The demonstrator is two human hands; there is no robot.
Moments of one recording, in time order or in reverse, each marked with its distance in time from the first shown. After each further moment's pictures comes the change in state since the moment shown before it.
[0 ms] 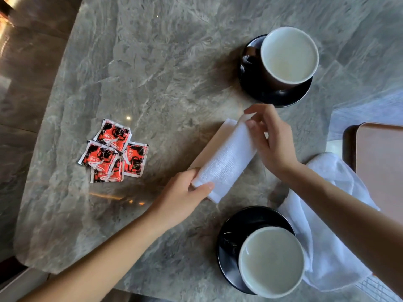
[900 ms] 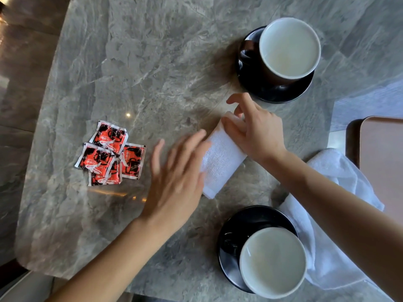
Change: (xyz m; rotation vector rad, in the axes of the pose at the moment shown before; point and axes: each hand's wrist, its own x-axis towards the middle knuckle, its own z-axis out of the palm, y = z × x) left_hand 0.004 0.003 -0.003 0.990 0.353 0.428; right_hand 0.022 -0.019 0.018 -0.380 -0.061 0.035
